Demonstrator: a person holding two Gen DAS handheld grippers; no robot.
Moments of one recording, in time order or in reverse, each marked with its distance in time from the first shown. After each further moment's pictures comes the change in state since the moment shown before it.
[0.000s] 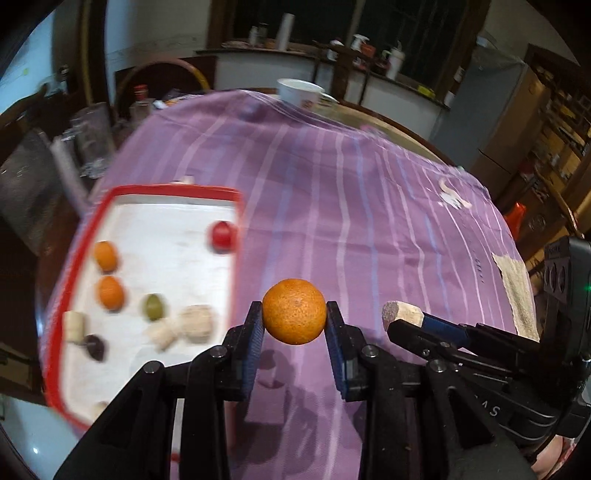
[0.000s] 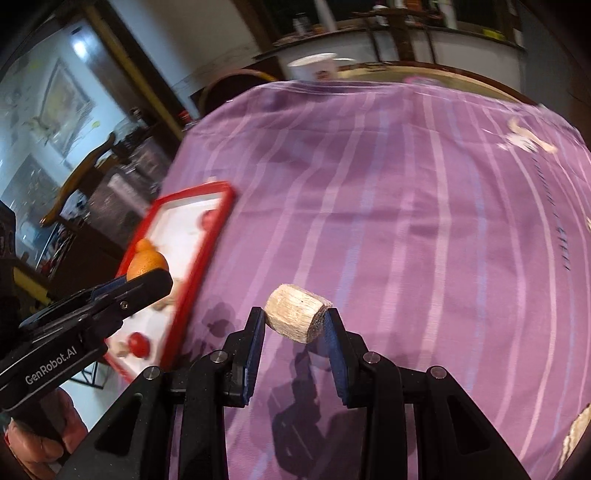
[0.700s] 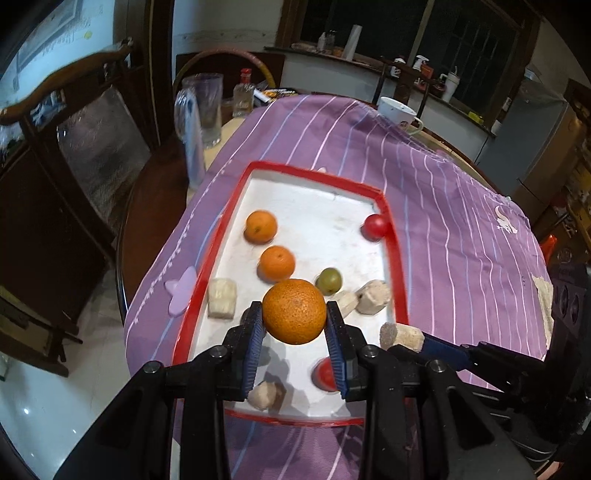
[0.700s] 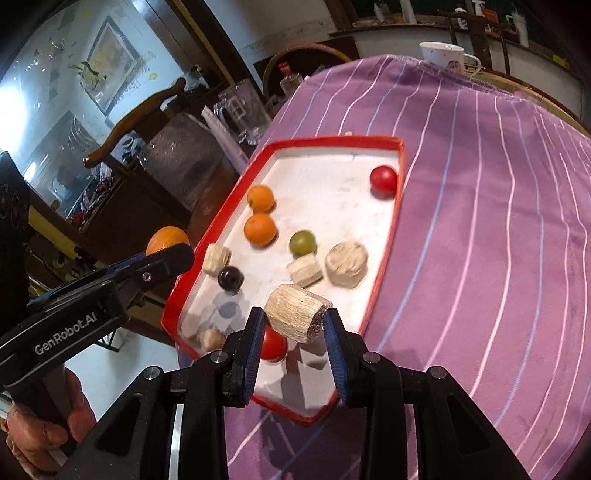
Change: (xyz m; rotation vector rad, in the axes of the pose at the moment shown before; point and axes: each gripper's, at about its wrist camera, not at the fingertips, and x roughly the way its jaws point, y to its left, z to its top) left arm -0.044 0.149 -0.031 -0.132 -0.009 0.095; right arm 0.062 0.157 -0.031 -0.139 0.075 0.117
